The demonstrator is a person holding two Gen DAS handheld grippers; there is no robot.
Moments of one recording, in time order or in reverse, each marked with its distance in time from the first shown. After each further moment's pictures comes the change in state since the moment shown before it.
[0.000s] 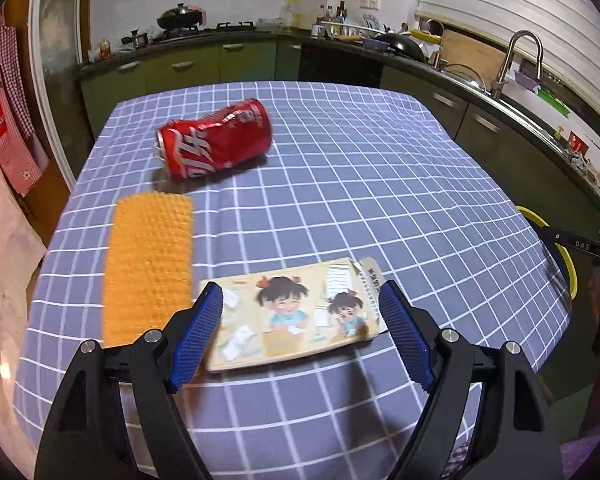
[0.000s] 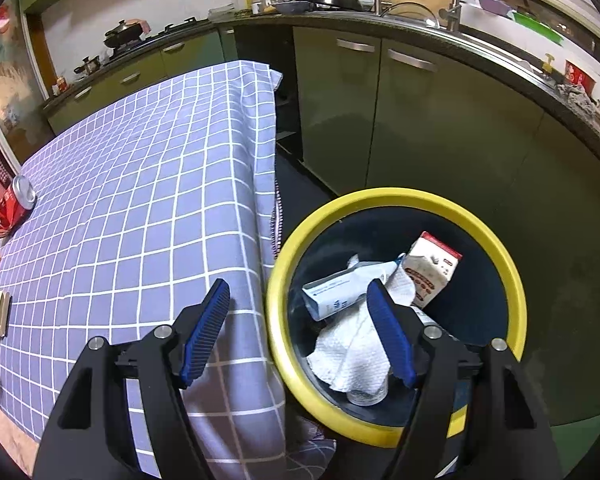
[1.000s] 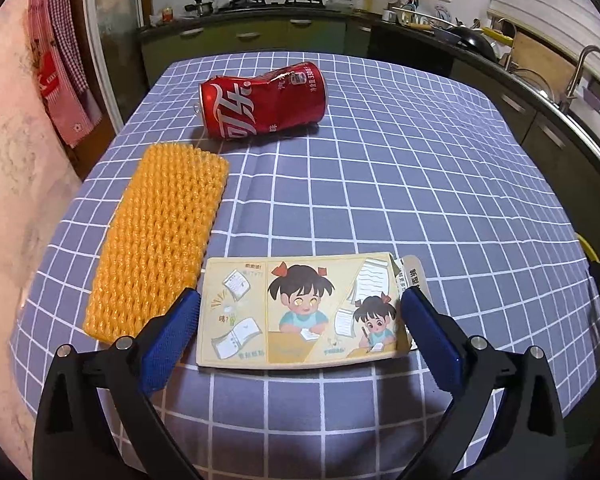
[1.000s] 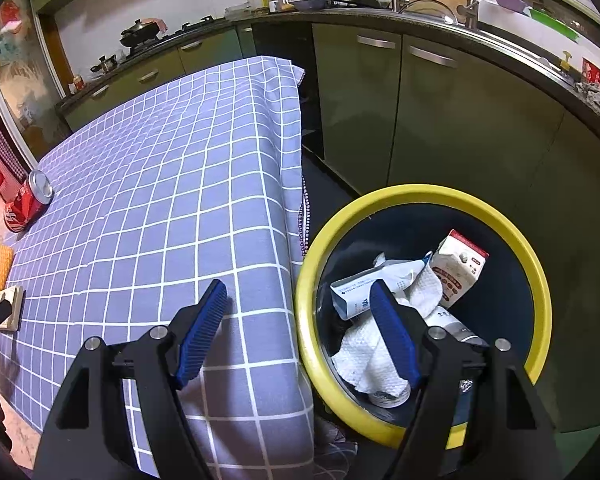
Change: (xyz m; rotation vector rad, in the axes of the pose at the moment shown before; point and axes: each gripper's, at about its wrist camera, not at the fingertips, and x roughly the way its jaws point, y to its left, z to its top) left arm 0.031 -0.009 -0.002 -0.158 0.077 0.217; right arm 0.003 0.007 -0.001 -0.008 0.001 0.073
